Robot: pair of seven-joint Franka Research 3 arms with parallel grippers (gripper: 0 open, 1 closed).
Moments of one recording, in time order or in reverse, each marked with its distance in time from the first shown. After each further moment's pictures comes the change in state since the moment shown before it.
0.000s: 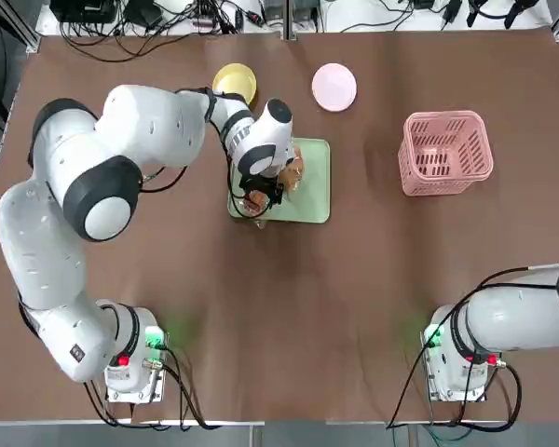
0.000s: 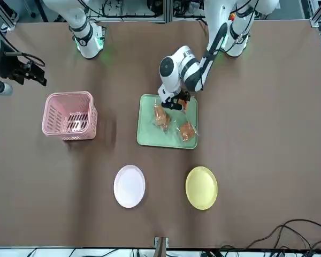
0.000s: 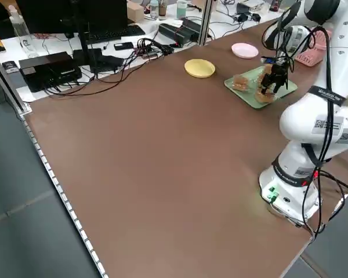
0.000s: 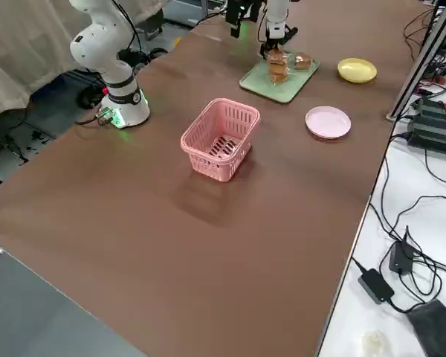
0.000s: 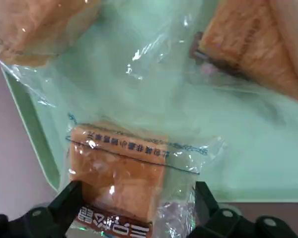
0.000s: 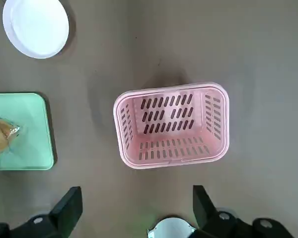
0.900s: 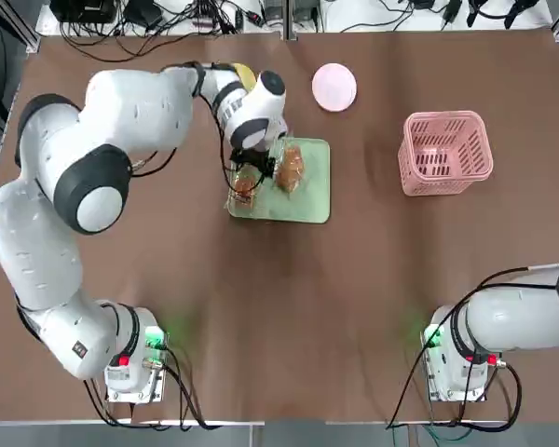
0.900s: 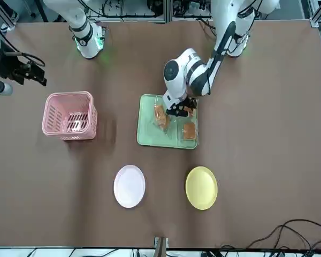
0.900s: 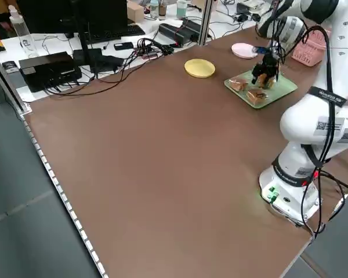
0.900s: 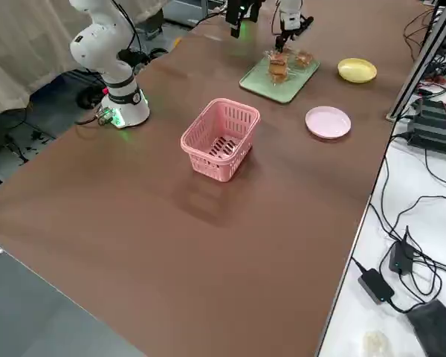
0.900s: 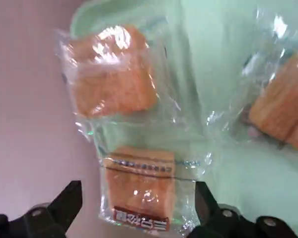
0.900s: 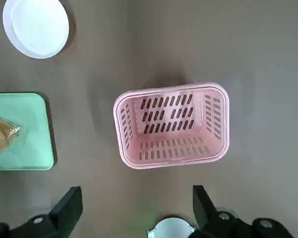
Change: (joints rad) left arm 0.072 -0.035 0.003 0.132 0.058 -0.150 0.004; right arm 0.000 0.000 0.000 0.000 0.000 0.000 0.000
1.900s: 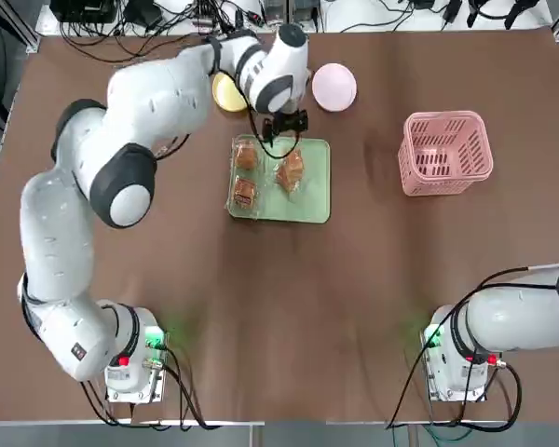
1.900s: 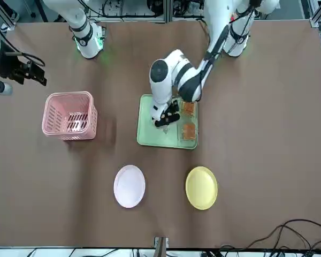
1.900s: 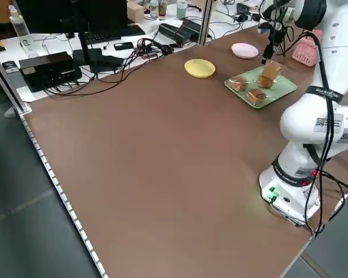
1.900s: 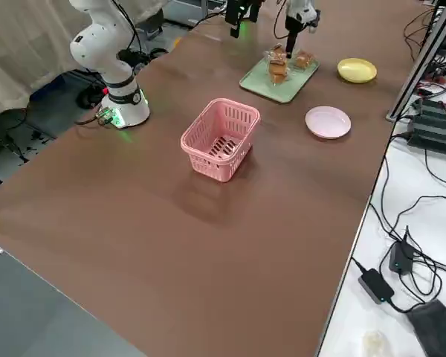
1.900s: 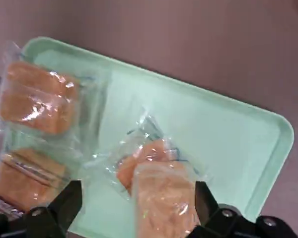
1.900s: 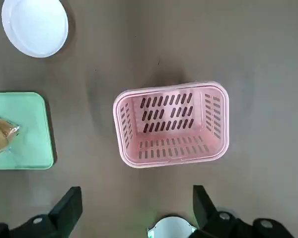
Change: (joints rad) left arm -0.056 0.187 -0.001 0.341 -0.088 0.059 -0.419; right arm -0.001 0.000 -0.001 0.000 0.000 -0.005 0.001
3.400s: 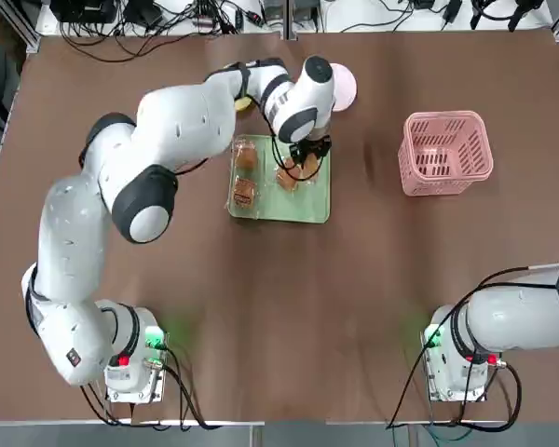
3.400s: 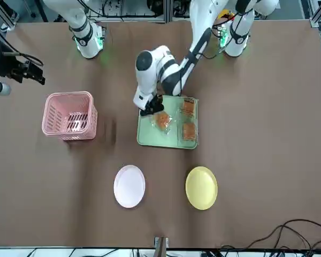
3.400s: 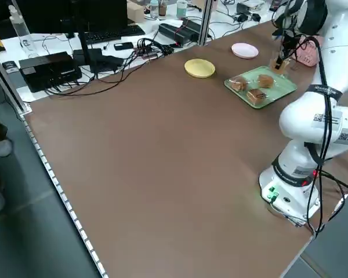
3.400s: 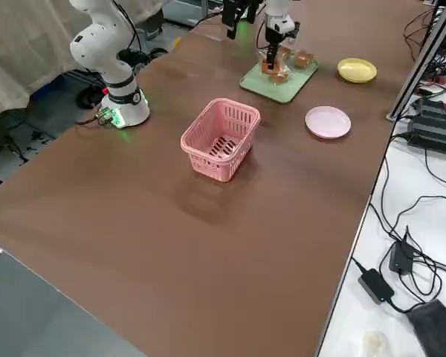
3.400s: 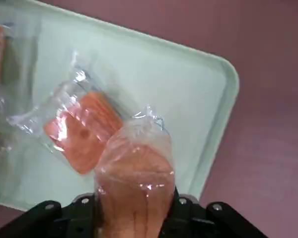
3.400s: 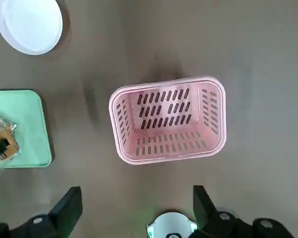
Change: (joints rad) left arm -0.135 0.082 -0.004 0.094 0.000 0.047 -0.083; right arm -0.010 0.000 -0.004 0.000 0.000 -0.018 0.000
